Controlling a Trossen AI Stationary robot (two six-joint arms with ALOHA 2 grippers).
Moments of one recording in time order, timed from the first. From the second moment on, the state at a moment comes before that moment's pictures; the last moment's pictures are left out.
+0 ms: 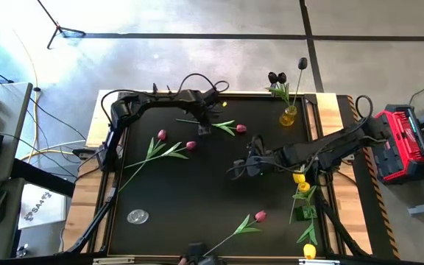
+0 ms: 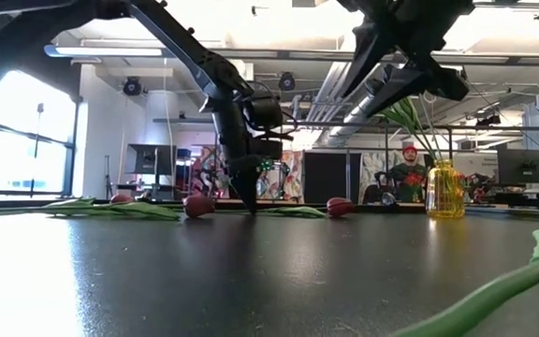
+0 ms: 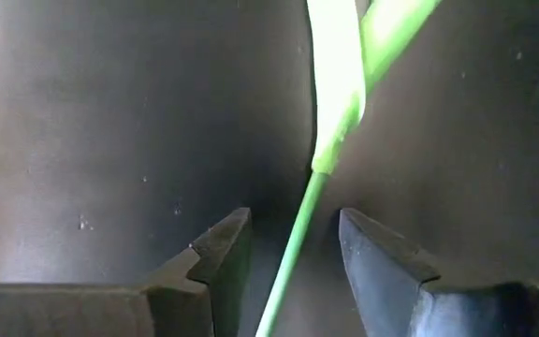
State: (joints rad) left arm 0.50 2.15 1.54 -0.65 0.04 0.37; right arm 0.26 1.45 1.03 -0.55 0.42 1.35
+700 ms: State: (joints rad) left arm 0.54 2.14 1.55 -0.72 0.10 0.25; right arm 0.23 1.45 1.03 -0.55 0.36 1.28
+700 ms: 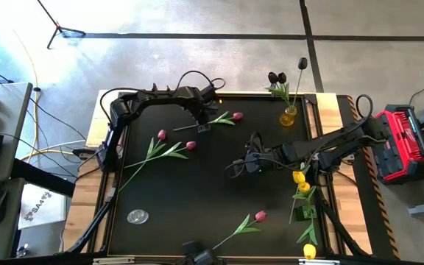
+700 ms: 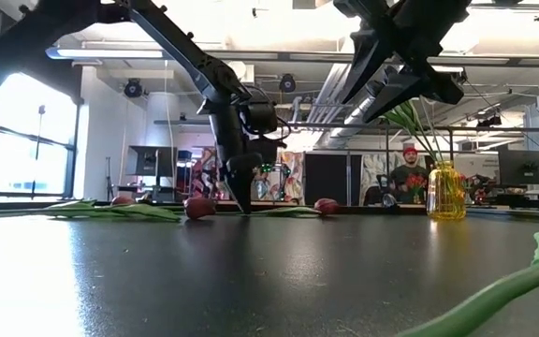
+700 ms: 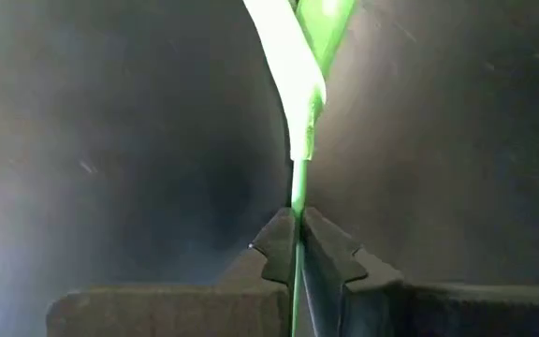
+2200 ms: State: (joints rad) left arm 0.19 1.56 1.55 -0.15 0.24 -0.28; right arm 0.17 1.07 1.03 0.10 0.65 0.52
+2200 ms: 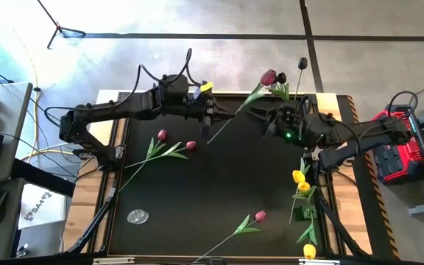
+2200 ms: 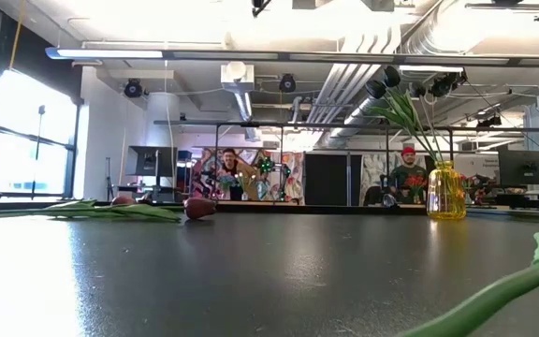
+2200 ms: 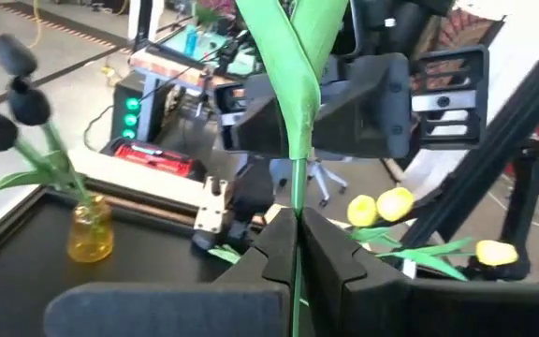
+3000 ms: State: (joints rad) left arm 0.10 1.60 1.55 -0.13 0.16 -0.32; right arm 0.14 1.13 1.03 0.17 0.45 0.41
